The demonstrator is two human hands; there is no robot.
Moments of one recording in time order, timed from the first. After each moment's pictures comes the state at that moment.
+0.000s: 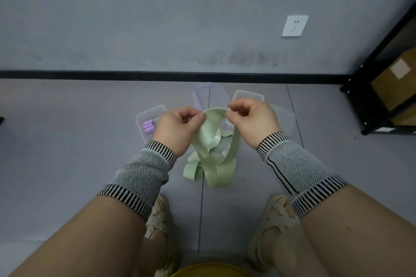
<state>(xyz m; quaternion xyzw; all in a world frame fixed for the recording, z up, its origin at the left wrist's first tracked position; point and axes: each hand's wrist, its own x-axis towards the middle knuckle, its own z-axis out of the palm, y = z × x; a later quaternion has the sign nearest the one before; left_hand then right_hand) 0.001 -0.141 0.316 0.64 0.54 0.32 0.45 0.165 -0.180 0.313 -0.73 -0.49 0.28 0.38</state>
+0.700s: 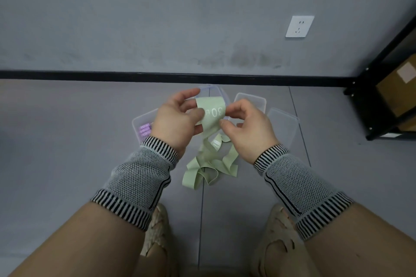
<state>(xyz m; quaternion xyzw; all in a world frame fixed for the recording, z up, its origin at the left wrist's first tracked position) 0.017 -0.108 0.326 0.48 0.49 0.38 0.62 0.151 -0.161 0.305 -0.71 -0.50 0.29 0.41</state>
